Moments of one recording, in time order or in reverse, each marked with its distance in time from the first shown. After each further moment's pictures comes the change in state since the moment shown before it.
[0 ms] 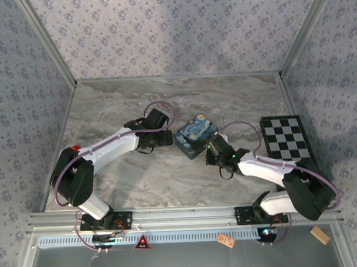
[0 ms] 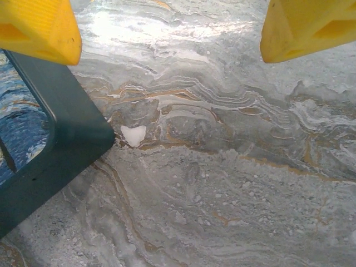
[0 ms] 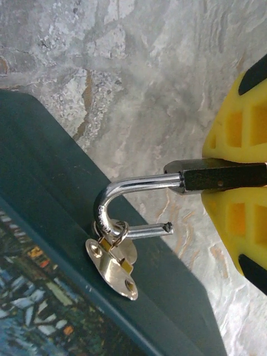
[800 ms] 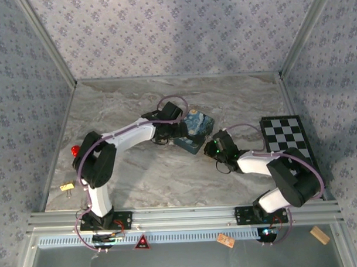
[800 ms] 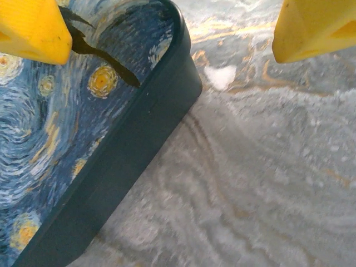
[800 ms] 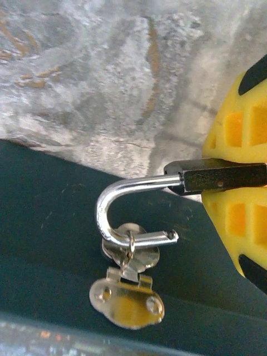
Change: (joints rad) left arm -0.033 0.271 0.238 0.059 0.044 -0.093; right arm -0.151 0.147 -0.079 0.431 -0.157 0.215
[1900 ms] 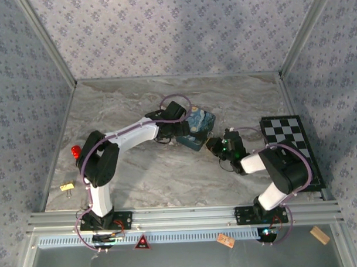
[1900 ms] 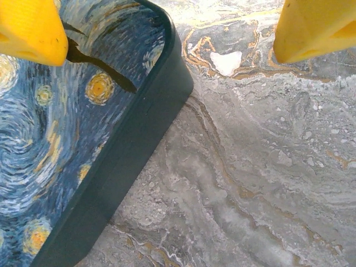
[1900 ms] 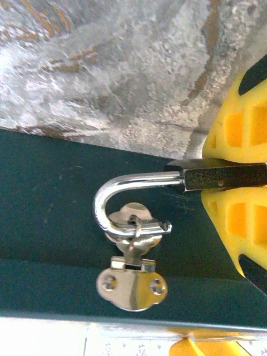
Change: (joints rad) left arm -0.026 0.010 0.014 0.009 -0.053 0.000; right arm -0.119 0.127 -0.114 0.435 -0.215 0.111
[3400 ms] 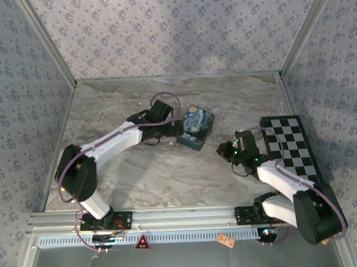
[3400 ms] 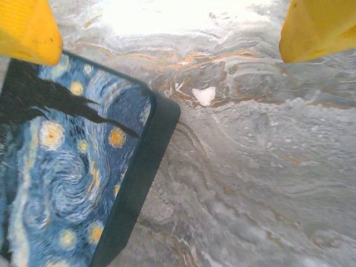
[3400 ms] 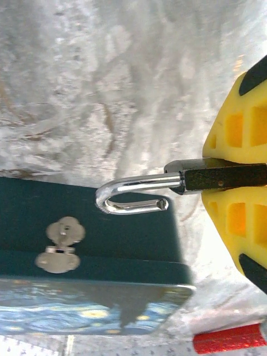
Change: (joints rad) left arm 0.051 -0.274 -0.156 0.002 0.072 0.142; right arm -0.082 -0.529 0.014 -0.723 -0.071 -0.148
